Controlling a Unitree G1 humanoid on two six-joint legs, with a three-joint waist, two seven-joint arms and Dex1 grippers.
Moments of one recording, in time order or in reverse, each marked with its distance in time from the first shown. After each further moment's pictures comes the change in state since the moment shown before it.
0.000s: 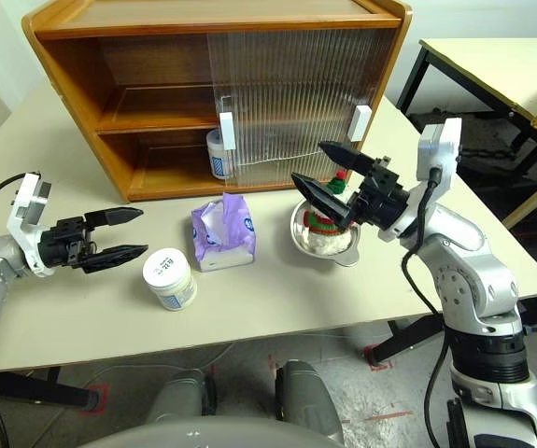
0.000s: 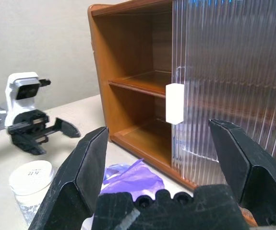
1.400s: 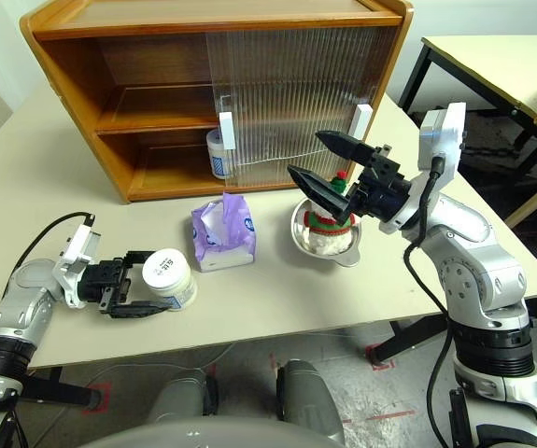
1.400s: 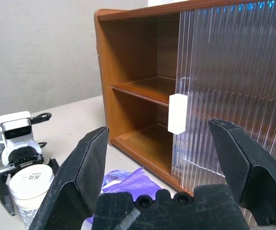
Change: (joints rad) left arm 0.029 -0.132 -0.196 0.133 0.084 -0.366 -0.139; right arm -0.029 -0.023 -0.003 -0.041 0.009 0.040 -0.029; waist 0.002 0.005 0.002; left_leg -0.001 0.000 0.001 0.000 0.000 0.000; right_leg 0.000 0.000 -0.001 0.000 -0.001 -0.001
